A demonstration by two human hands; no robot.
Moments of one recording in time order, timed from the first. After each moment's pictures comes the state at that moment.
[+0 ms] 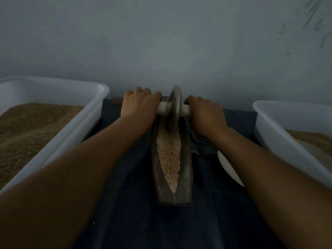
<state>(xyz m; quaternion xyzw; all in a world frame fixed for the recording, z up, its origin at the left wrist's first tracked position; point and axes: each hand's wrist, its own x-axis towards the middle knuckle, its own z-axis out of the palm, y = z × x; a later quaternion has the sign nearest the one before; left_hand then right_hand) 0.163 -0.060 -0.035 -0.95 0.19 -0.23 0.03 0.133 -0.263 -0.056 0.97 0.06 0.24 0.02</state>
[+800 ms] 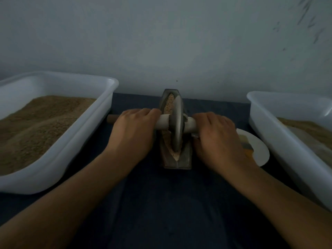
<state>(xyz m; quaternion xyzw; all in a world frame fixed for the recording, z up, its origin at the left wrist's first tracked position) 0.031 -0.014 -0.053 -0.91 0.27 -0.28 -0.11 -0.009 -0.235 -0.069 0.93 0.10 0.34 0.00</state>
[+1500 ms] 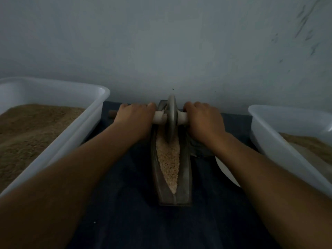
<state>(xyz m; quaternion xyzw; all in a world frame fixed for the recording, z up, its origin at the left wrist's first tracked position) 0.145 -0.040 -0.040 -0.96 0.22 -0.16 0.00 0.112 -0.250 -0.047 0.96 0.06 0.27 0.10</state>
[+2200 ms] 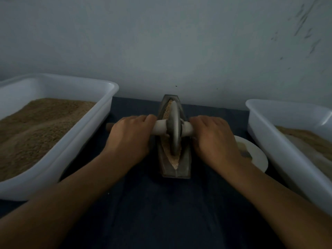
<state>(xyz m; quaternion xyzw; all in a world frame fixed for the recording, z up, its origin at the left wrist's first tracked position) 0.042 -0.013 -0.055 -0.94 0.23 -0.24 -0.04 0.018 -0.244 -0.067 0.94 0.13 0.32 0.01</state>
